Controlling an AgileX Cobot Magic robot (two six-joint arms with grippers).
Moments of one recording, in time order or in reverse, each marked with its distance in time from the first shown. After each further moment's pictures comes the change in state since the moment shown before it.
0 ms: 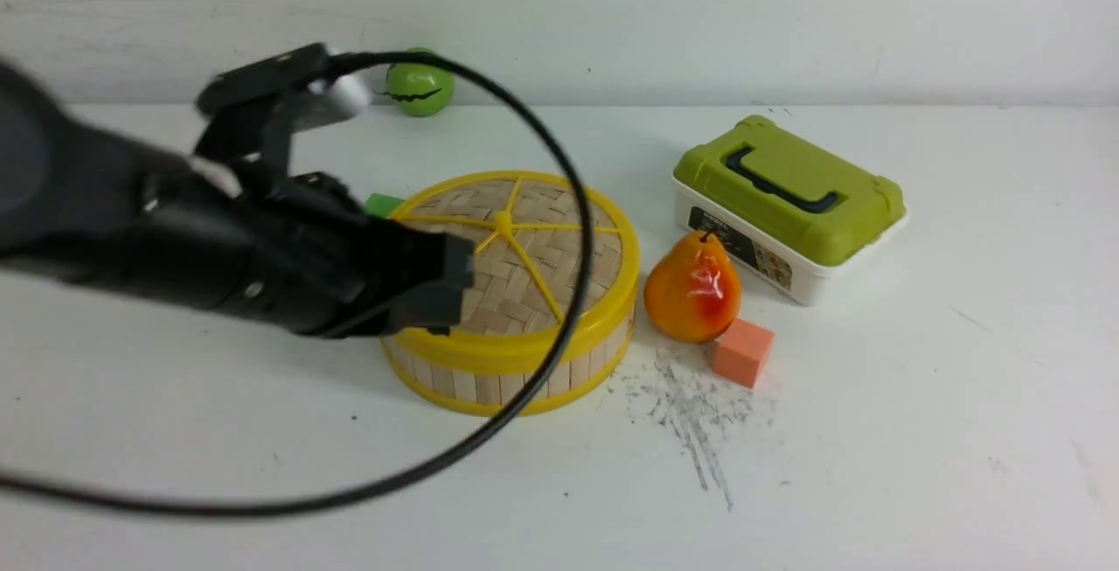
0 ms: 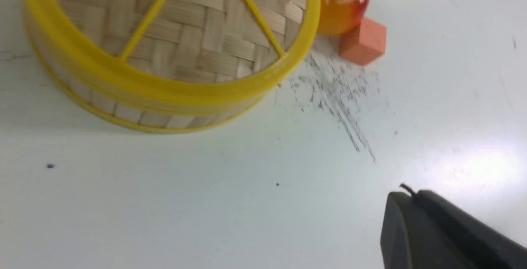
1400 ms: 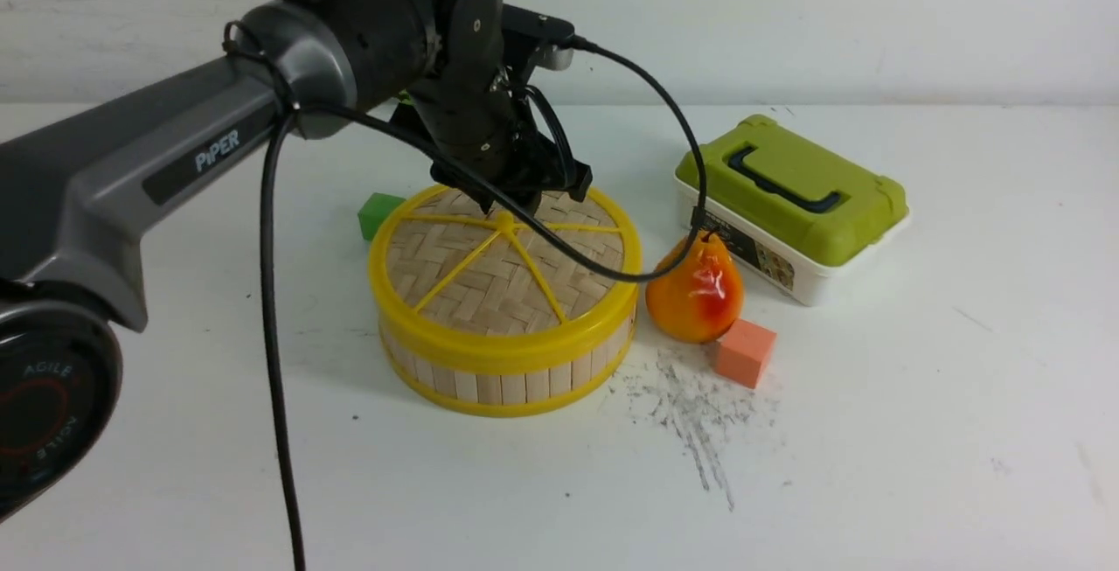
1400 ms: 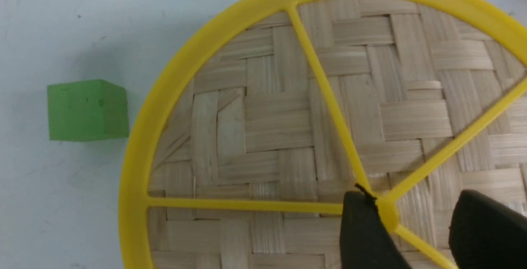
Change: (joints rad) right arm 0.000 0.000 0.000 0.000 0.000 0.000; left arm -0.053 0.780 -0.895 0.578 0.262 -0.160
